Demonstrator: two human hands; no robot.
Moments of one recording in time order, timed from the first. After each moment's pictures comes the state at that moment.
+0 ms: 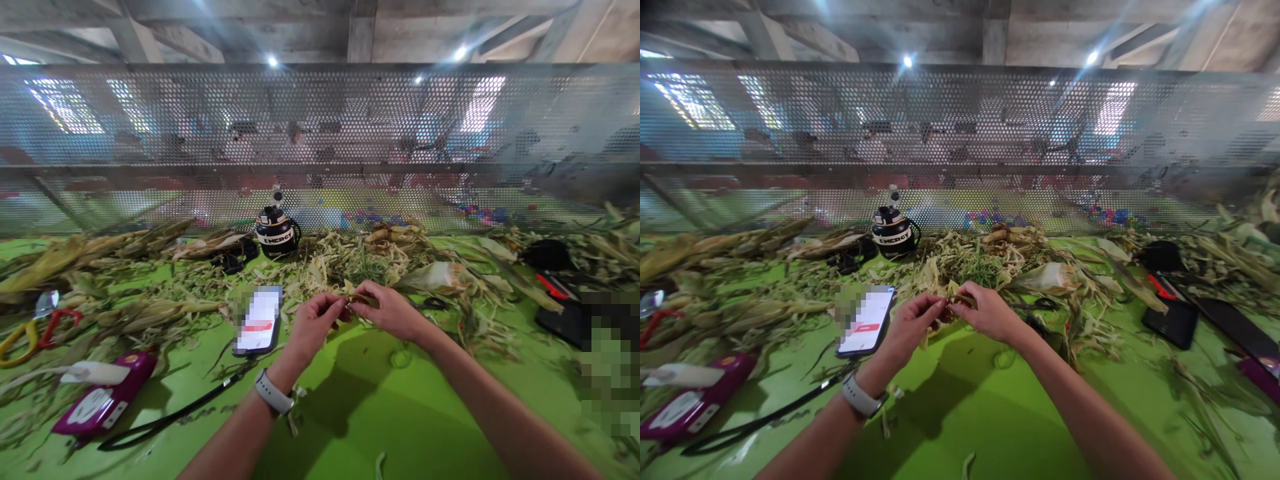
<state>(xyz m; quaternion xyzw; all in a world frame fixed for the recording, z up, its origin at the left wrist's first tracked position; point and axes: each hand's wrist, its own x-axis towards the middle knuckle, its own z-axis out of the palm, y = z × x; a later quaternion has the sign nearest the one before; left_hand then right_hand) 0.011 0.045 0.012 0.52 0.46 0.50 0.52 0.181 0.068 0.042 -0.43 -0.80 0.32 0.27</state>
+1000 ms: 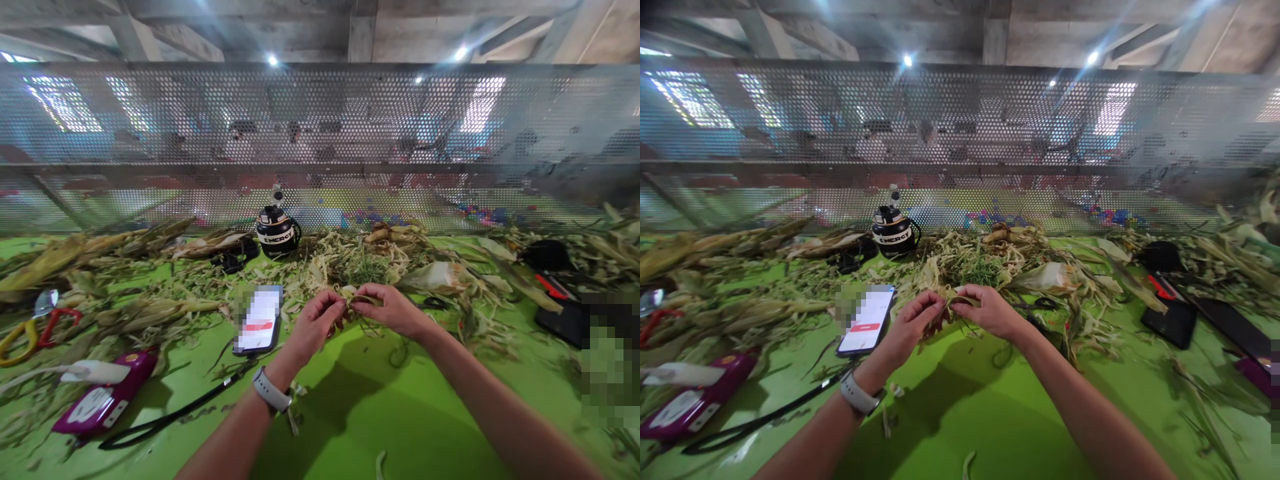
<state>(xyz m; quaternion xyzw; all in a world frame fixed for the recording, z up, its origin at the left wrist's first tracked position) 0.008 0.039 0.019 0.51 0.42 0.47 0.58 0.182 0.070 0.042 -0.39 -0.76 0.44 0.29</state>
